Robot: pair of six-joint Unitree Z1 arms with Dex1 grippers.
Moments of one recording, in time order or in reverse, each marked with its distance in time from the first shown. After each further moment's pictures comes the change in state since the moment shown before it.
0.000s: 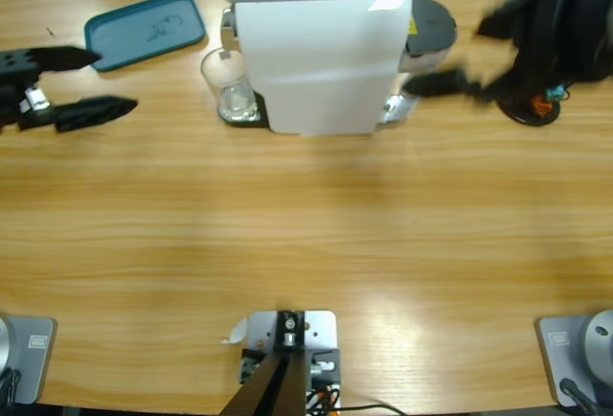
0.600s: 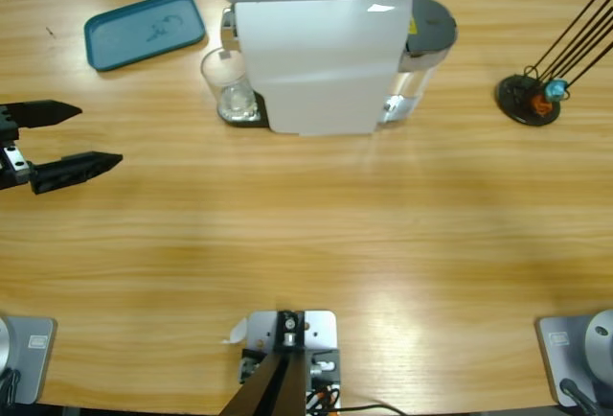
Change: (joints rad) arm 0 -0.209 -0.176 -0.017 0.283 0.237 -0.131; arm 1 -0.279 0.406 -0.644 0.318 0.297 -0.015
